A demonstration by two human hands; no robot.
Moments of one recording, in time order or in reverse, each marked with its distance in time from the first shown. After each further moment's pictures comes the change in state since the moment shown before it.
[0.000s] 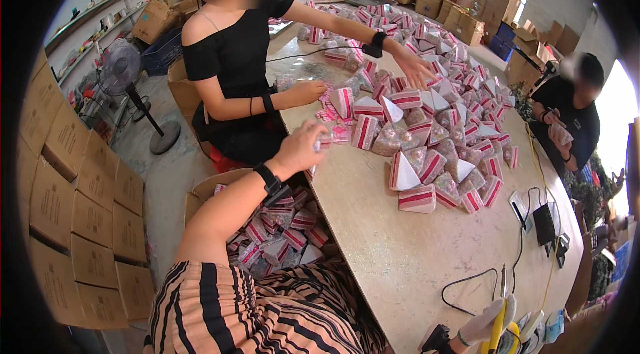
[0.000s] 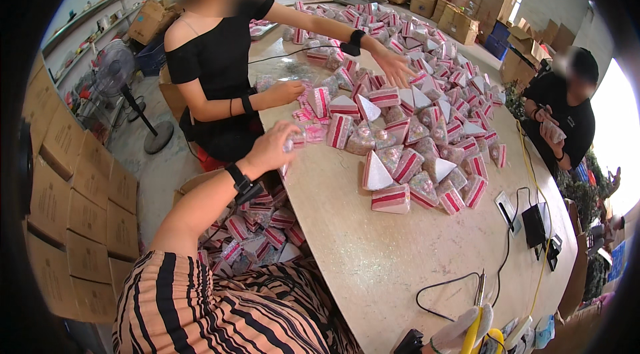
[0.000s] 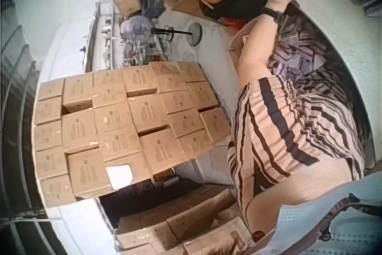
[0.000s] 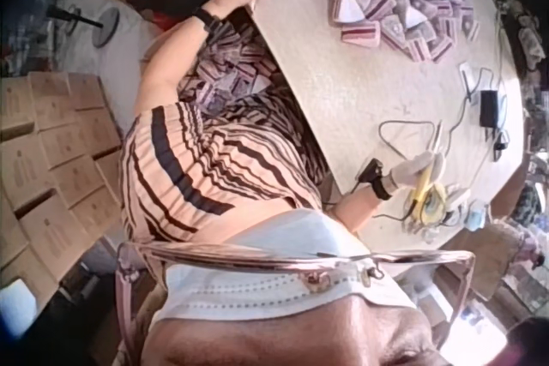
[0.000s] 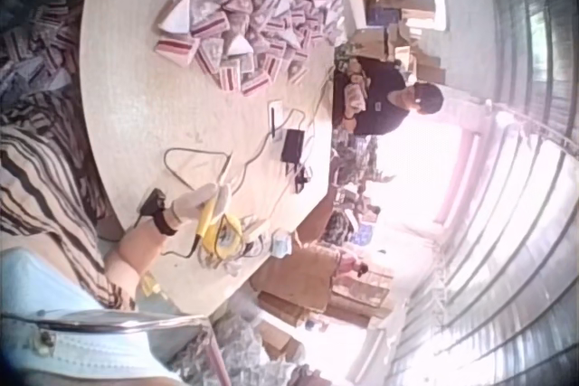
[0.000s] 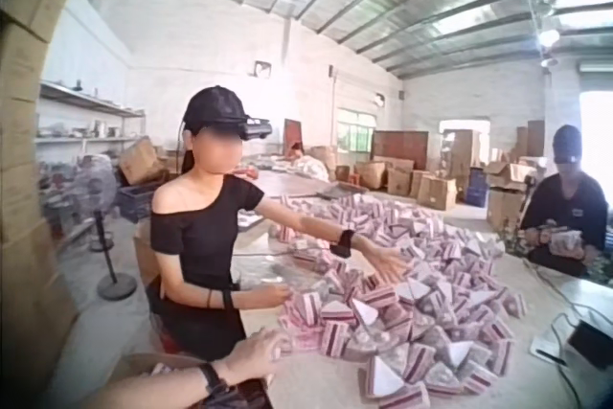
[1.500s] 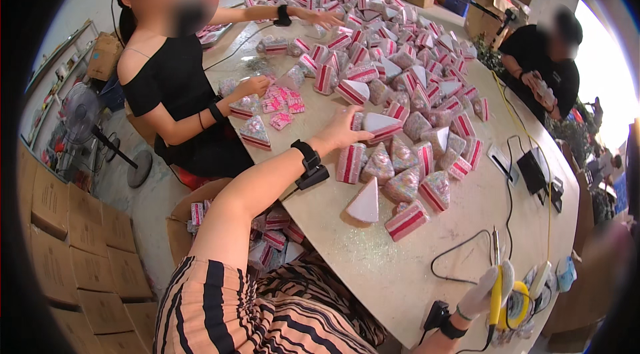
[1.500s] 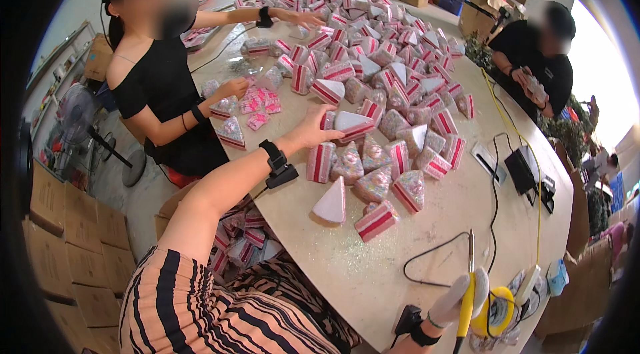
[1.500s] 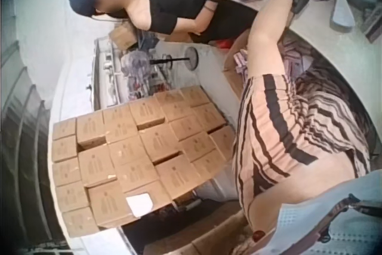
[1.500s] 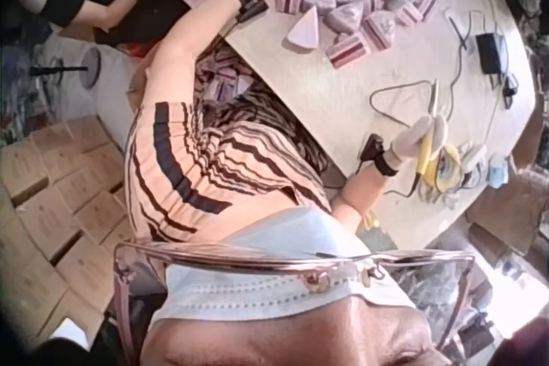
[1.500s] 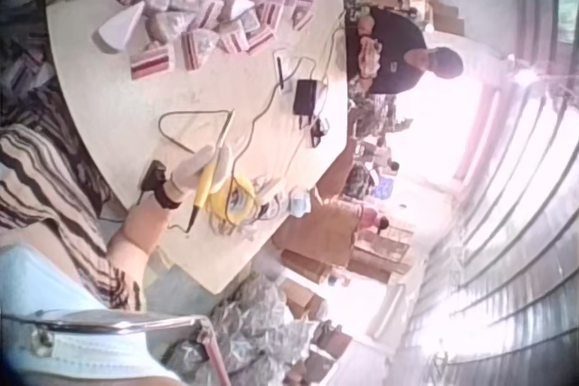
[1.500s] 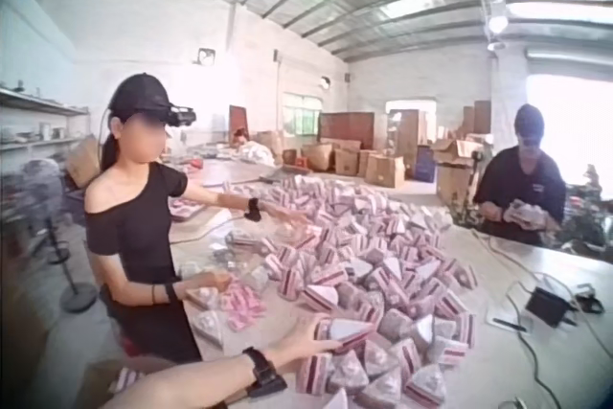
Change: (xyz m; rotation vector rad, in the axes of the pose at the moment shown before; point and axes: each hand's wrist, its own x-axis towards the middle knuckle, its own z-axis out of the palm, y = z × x) left_hand 0.105 0.083 0.144 -0.417 -0.150 0.208; right_hand -0.004 0.009 -0.009 -0.001 -0.037 -0.023
